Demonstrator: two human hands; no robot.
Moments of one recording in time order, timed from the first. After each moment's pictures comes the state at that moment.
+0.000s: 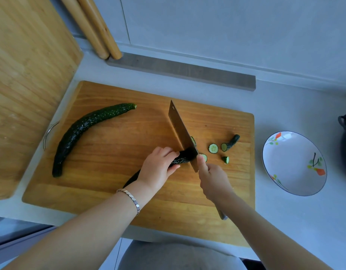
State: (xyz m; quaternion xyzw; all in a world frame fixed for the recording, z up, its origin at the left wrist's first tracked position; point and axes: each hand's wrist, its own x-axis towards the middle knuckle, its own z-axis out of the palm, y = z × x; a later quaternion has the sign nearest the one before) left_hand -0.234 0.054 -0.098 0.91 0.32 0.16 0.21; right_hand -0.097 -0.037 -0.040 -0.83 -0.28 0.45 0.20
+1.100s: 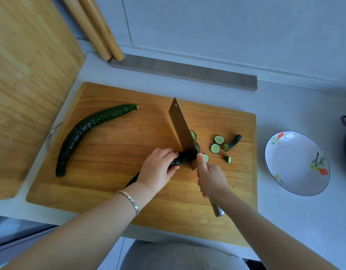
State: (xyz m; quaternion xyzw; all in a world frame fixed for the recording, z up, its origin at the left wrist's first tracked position) left_hand -0.240 0.053 -0.095 0.90 0.34 0.16 0.21; right_hand -0.102 -0.031 -0.048 -0.81 -0.23 0.48 0.24
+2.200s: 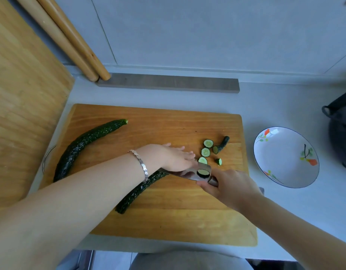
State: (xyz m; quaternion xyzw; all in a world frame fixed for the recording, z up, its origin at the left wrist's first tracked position) left_hand -0.158 0.098 -0.023 0.87 0.15 -0.42 0.23; right_hand -0.058 -0.065 0.007 -0.79 -0.56 0.25 -0.04
